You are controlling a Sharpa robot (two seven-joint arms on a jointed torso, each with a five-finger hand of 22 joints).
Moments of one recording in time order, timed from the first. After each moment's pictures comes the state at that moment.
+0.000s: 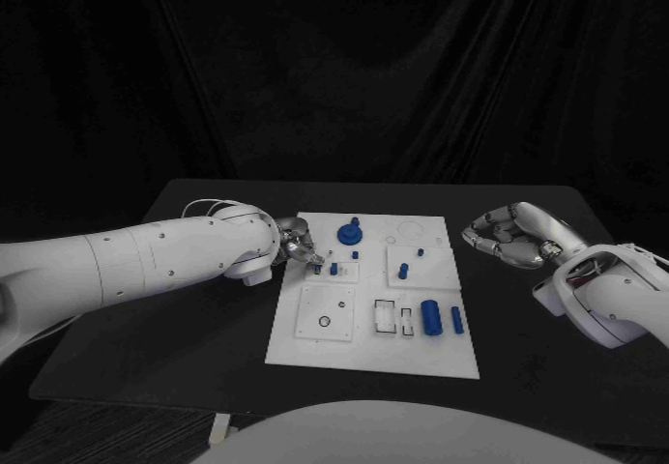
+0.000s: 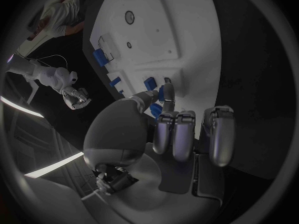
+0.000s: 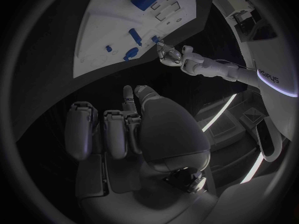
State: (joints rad) left arm 1.19 -0.70 -0.21 1.30 -1.01 -0.02 -0.34; left_hand 1.17 -0.05 0.47 0.07 0.41 1.07 0.04 0.29 0.99 1.46 -0.03 1.57 1.31 1.46 -0.06 1.57 1.31 0.02 1.47 0.05 1.47 1.31; right arm 1.17 -1.04 -0.21 1.63 -1.12 -0.56 0.10; right_hand 1.39 0.03 0.10 0.23 0.56 0.94 0.09 0.26 0.29 1.46 0.02 1.57 1.31 1.47 -0.05 1.52 1.31 0.05 1.47 0.06 1.39 1.31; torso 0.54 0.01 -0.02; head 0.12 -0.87
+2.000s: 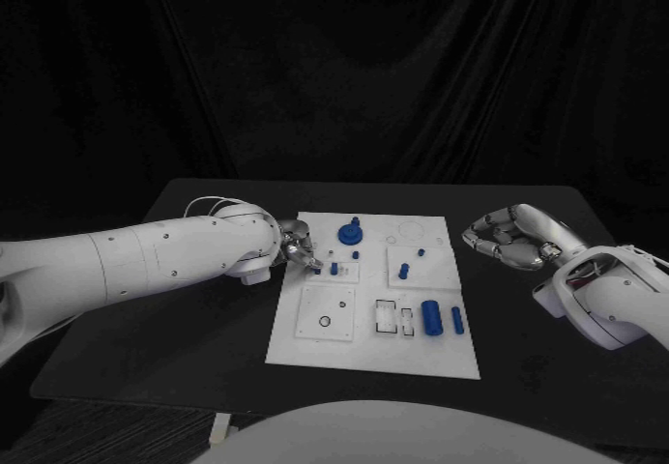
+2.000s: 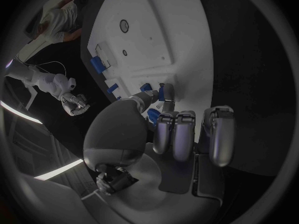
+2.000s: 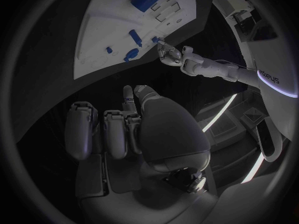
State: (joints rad) left arm 1.19 -0.69 -0.21 1.28 -1.06 0.04 -0.35; left_hand 1.17 -0.05 0.47 0.07 0.41 1.07 0.04 0.28 0.99 1.46 -0.03 1.57 1.31 1.47 -0.06 1.57 1.31 0.02 1.47 0.05 1.47 1.31; right arm 1.17 -1.04 -0.21 1.62 -1.12 -0.56 0.10; right_hand 1.39 0.02 0.10 0.23 0.56 0.94 0.09 0.26 0.29 1.46 0.02 1.57 1.31 1.47 -0.05 1.52 1.31 0.05 1.47 0.06 1.39 1.31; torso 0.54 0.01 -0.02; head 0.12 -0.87
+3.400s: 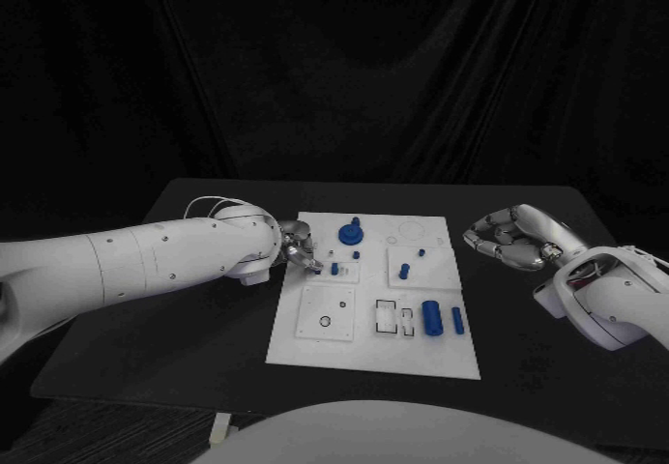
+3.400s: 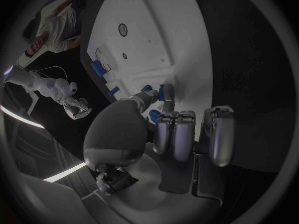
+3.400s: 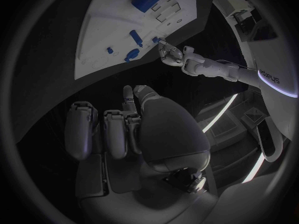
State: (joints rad) left arm 1.19 -0.70 -0.21 1.30 -1.10 0.04 -0.34; left_hand 1.17 -0.05 0.47 0.07 0.39 1.07 0.04 0.28 0.98 1.46 -0.03 1.57 1.31 1.46 -0.06 1.57 1.31 0.02 1.47 0.05 1.47 1.31; right arm 1.17 -1.04 -0.21 1.62 -1.12 -0.55 0.09; right_hand 1.39 0.03 0.11 0.22 0.56 0.94 0.09 0.26 0.29 1.46 0.02 1.57 1.31 1.47 -0.05 1.52 1.31 0.05 1.47 0.06 1.38 1.31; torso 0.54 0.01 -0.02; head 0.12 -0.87
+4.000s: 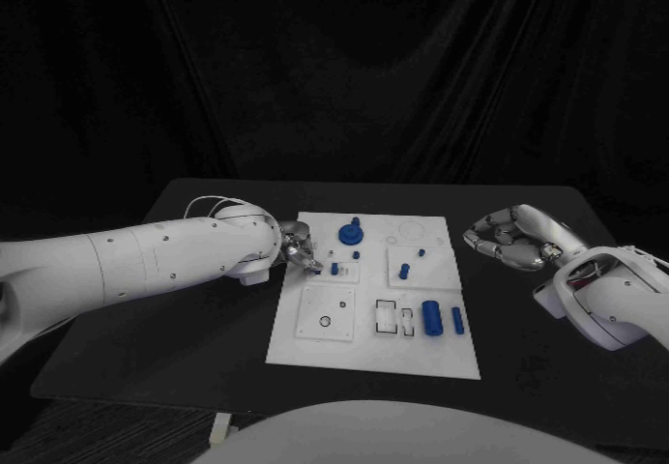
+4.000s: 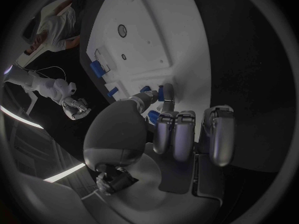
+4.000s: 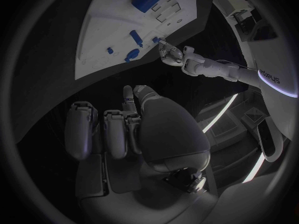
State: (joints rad) left arm 1.19 -0.70 -0.21 1.30 -1.10 0.05 -0.35; left_hand 1.14 -0.05 0.49 0.07 0.36 1.07 0.04 0.27 0.98 1.46 -0.03 1.57 1.31 1.46 -0.06 1.57 1.31 0.02 1.47 0.05 1.46 1.31; right arm 1.17 -1.04 -0.21 1.62 -1.12 -0.55 0.09; right_hand 1.39 0.03 0.11 0.22 0.56 0.94 0.09 0.26 0.29 1.46 0.02 1.57 1.31 1.47 -0.05 1.52 1.31 0.05 1.47 0.06 1.38 1.31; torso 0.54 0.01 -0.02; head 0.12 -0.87
